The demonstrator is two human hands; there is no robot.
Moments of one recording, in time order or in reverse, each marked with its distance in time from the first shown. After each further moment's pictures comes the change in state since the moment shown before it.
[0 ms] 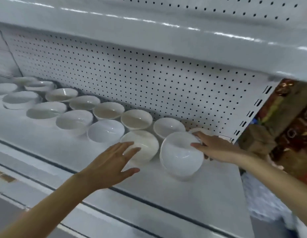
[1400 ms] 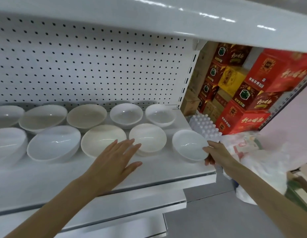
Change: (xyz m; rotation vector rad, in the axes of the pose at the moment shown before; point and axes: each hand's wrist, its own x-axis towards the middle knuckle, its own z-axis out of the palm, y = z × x) left_hand 0.034 0.028 0.014 -0.044 0.043 0.456; right_hand -0.128 0.035 0.100 0.982 0.548 0.692
